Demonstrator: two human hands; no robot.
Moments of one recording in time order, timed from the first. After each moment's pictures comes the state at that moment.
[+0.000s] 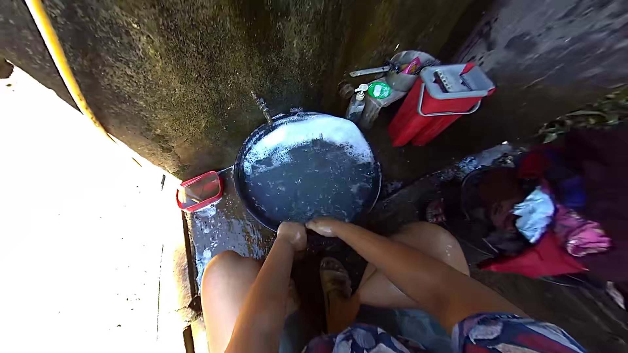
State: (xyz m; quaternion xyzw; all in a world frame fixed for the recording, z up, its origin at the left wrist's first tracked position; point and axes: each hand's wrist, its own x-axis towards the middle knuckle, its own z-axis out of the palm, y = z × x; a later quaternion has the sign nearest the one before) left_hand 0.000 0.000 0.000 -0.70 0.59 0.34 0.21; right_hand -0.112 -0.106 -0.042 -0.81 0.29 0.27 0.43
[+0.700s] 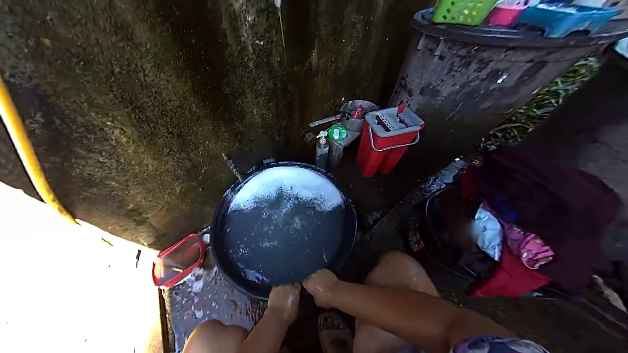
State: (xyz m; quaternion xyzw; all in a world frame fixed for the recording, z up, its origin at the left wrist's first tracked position) left_hand -0.026 0.007 0.024 -0.70 0.60 0.32 0.22; right_hand -0.143 -0.079 0.029 -0.87 0.26 0.34 0.26
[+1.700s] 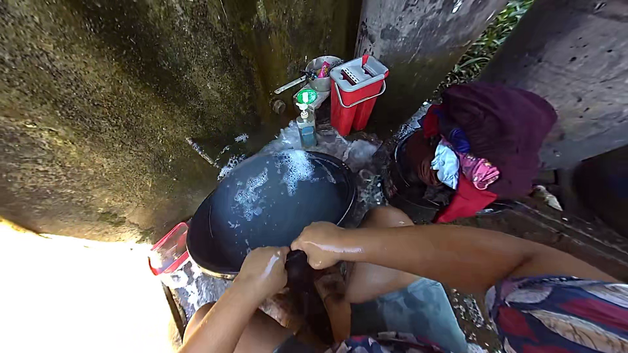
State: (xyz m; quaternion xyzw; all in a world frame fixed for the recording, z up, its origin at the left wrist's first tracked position) left_hand -0.042 0.011 0.193 -0.64 0.67 0.30 0.24; right_hand -0.191 -0.076 0.184 -0.89 0.21 0.26 0.31
